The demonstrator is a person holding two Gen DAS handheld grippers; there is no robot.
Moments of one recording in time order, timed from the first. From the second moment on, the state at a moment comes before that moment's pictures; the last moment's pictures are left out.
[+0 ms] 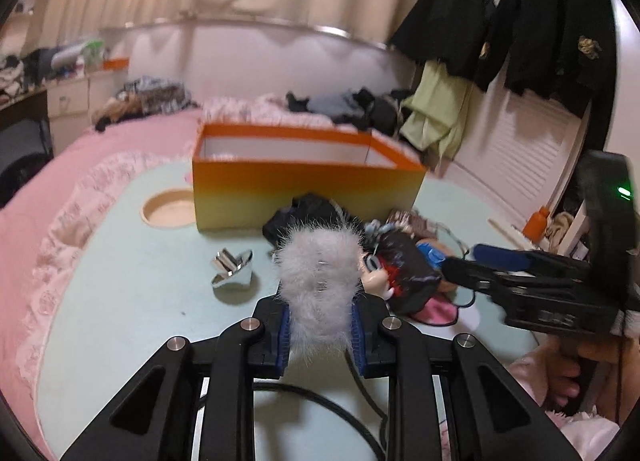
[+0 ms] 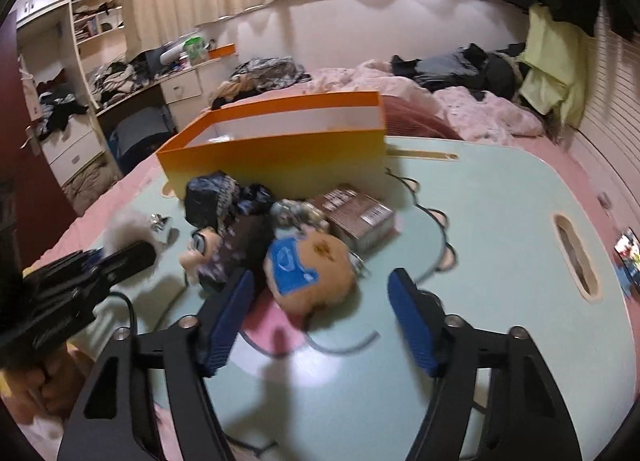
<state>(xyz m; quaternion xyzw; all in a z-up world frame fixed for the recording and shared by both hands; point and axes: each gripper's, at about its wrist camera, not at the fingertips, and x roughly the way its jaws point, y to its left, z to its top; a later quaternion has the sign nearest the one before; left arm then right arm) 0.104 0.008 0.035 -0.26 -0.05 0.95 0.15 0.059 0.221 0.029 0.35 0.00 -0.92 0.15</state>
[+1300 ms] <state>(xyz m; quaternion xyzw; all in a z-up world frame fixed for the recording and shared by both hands) 0.105 0.007 0.033 -0.27 -0.06 0.95 0.14 0.088 0.224 0.037 0.27 -0.04 -0.95 0.16</state>
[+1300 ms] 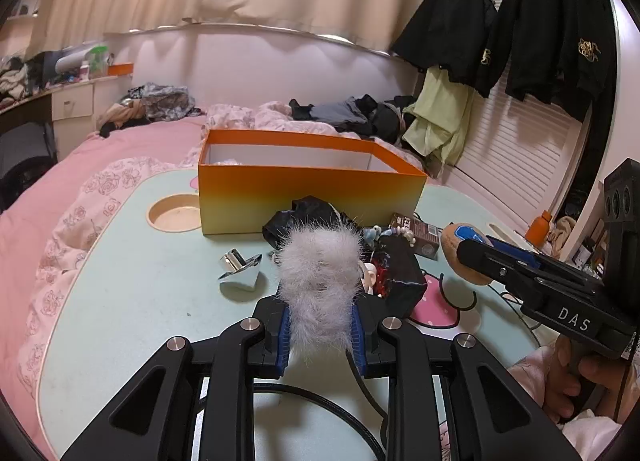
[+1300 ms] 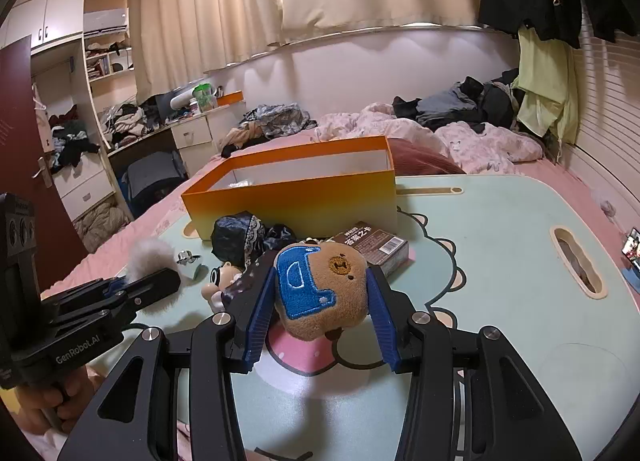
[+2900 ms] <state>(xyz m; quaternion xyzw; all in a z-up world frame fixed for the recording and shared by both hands) -0.097 0.023 0.103 -0.36 0.01 0.93 0.10 -0.086 0.218 0.080 0.33 -0.03 -0.94 0.12</state>
